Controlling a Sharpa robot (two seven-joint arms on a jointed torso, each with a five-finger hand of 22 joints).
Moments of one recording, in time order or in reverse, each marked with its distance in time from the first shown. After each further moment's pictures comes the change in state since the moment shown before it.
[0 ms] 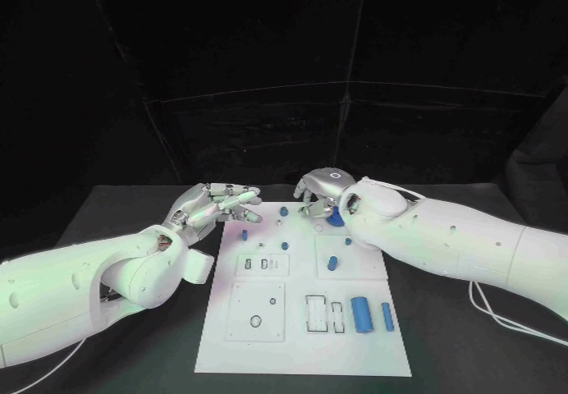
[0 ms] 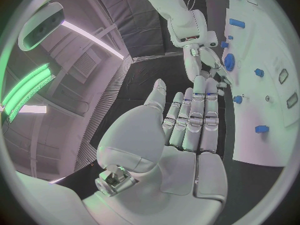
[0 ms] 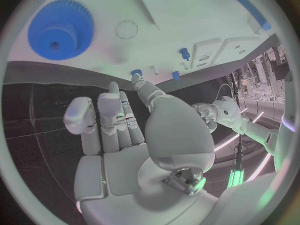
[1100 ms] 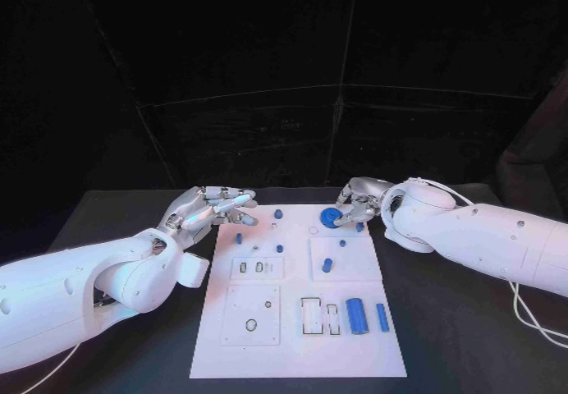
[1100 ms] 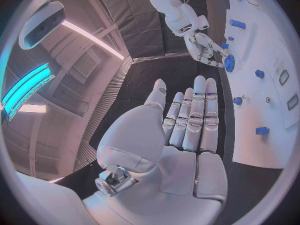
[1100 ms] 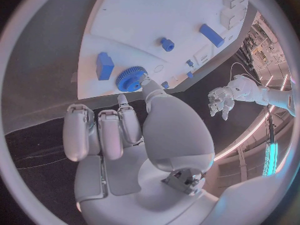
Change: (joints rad) left arm 0.000 -0.006 0.000 -0.003 0.000 0.012 -0.003; left_hand 0.000 0.000 0.003 -0.003 0.000 0.000 0.000 0.000 0.000 0.000 0.000 -0.004 0.000 -0.003 0.004 0.000 0.001 0.000 -0.003 0.003 -0.004 -0.001; right arm 0.013 -0.216 0.018 0.142 0.252 0.173 -0.171; right_hand 0.036 -0.021 -0.240 0.184 0.087 -0.101 -0.004 0.071 -0.001 0.268 -0.015 1.221 1.219 0.028 -0.013 0.366 0.673 -0.032 0.160 -0.007 0.117 0.273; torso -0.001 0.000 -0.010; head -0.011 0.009
